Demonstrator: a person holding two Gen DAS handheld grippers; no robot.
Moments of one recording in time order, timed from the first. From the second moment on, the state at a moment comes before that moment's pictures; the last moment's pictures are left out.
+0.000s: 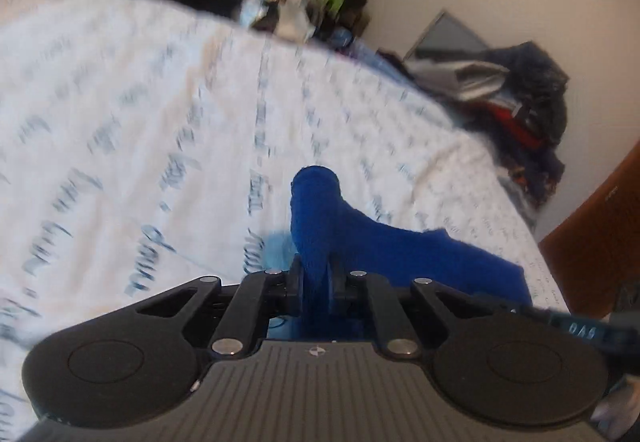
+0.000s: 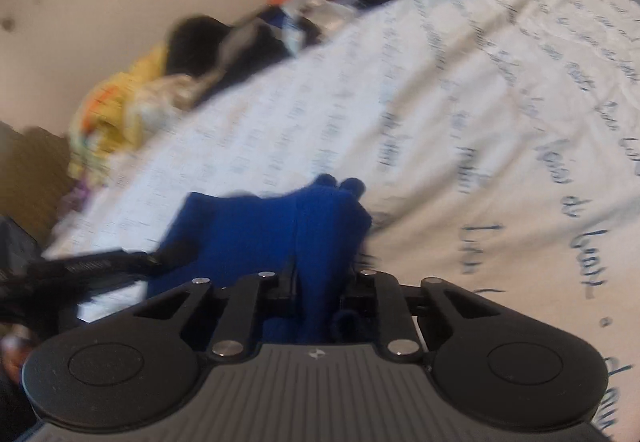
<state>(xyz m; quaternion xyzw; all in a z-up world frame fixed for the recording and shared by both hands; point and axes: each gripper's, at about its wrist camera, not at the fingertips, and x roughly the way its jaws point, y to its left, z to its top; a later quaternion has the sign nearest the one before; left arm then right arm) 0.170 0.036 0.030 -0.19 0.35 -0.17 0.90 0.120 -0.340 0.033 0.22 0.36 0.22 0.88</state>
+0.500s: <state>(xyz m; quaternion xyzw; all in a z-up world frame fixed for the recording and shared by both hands) 0.096 0.106 0.034 -0.18 0.39 -0.18 0.89 0.108 -0.313 0.024 0.26 0.42 0.22 0.84</state>
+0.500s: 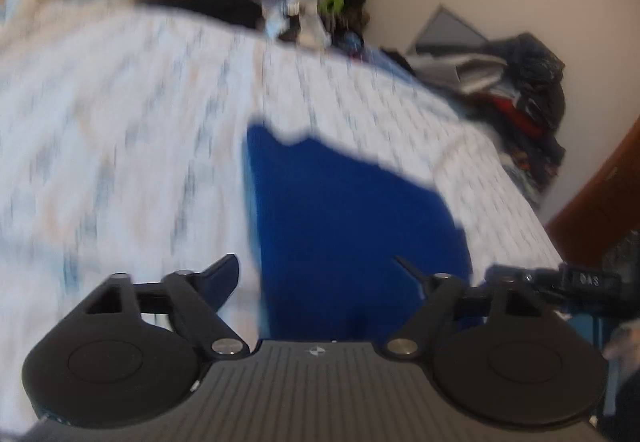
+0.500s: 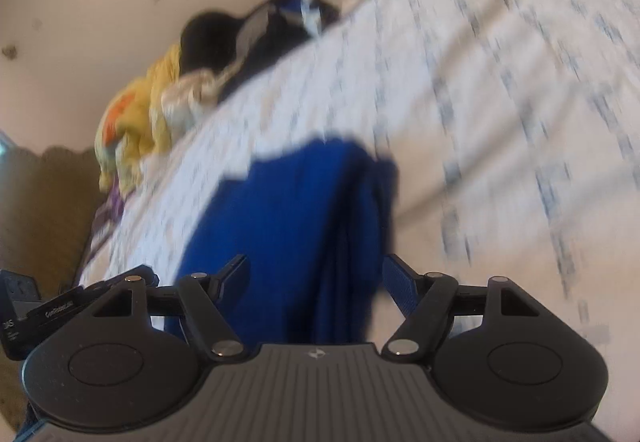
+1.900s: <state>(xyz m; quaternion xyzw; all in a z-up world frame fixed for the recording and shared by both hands) 0.033 0.052 0.020 0.01 0.29 -0.18 0.94 0.084 -0.197 0.052 0.08 0.35 0.24 0.90</state>
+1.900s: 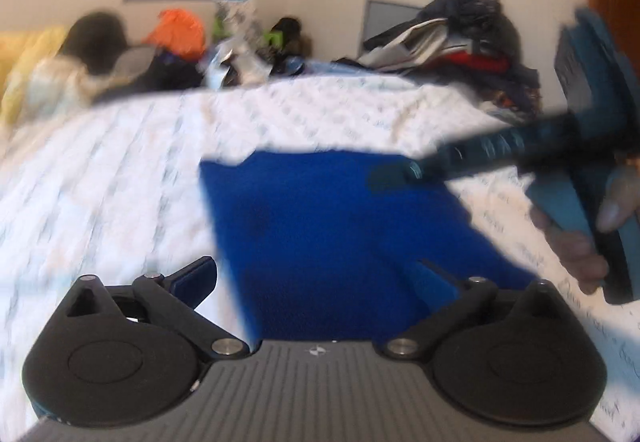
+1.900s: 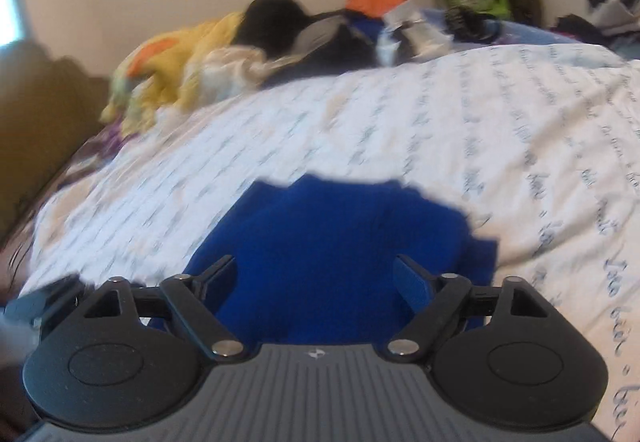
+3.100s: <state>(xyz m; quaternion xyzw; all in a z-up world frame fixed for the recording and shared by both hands) -0.013 0.088 0.043 -0.04 0.35 -0.13 0.93 -0.025 -0.256 0.039 0.10 0.40 0.19 0.89</state>
